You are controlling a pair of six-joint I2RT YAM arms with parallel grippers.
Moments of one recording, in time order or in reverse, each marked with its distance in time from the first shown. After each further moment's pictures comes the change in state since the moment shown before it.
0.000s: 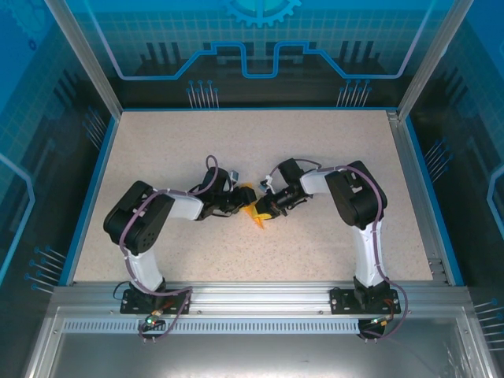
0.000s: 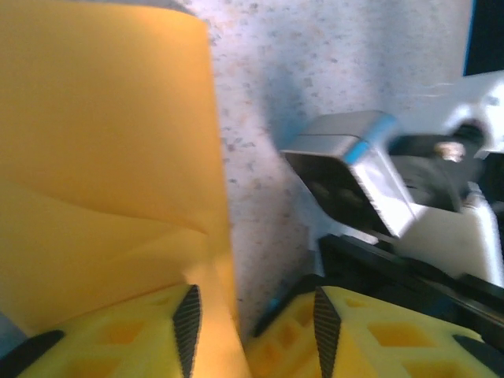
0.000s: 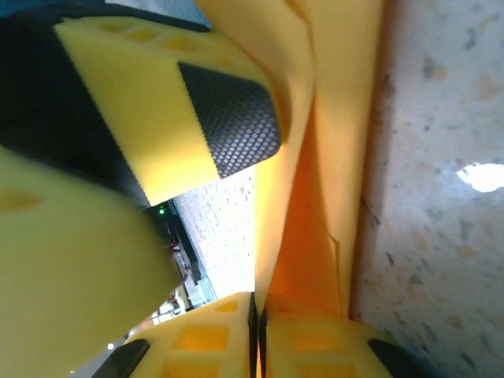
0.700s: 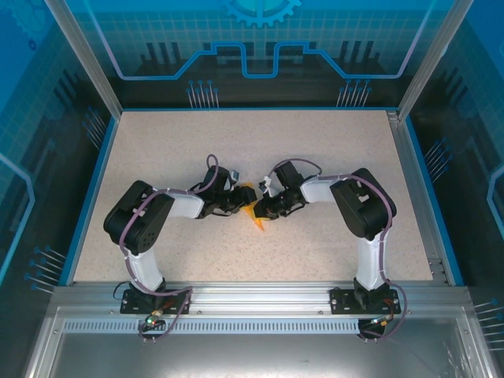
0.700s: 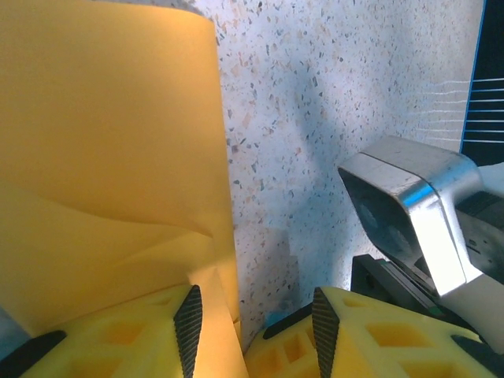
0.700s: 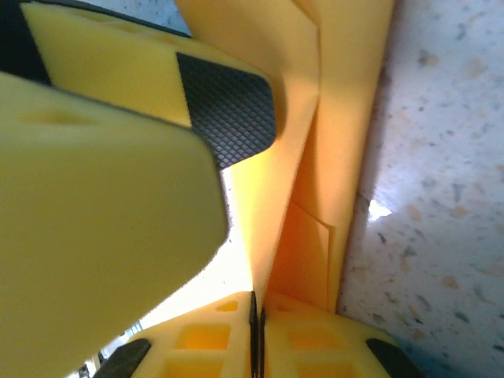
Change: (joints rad) left arm 0.000 0.000 0.020 -0.042 0.005 0.013; right arm 0.070 -0.138 -0.123 0.140 0.284 0.064
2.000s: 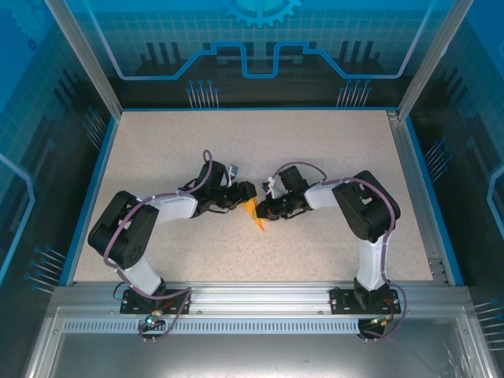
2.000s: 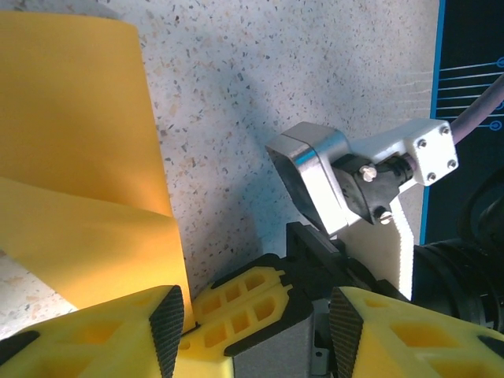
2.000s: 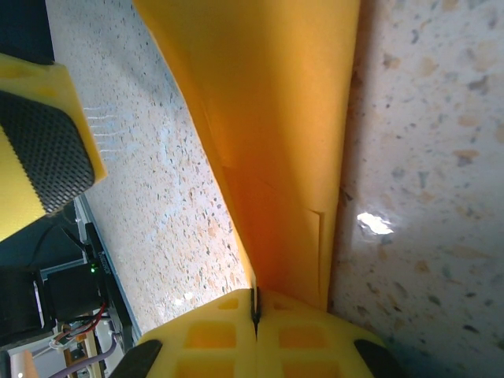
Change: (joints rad) left arm 0.000 -0.148 0.007 -0.125 0.007 0.036; right arm -0.006 -0.034 -0.111 0.199 0.010 0.096
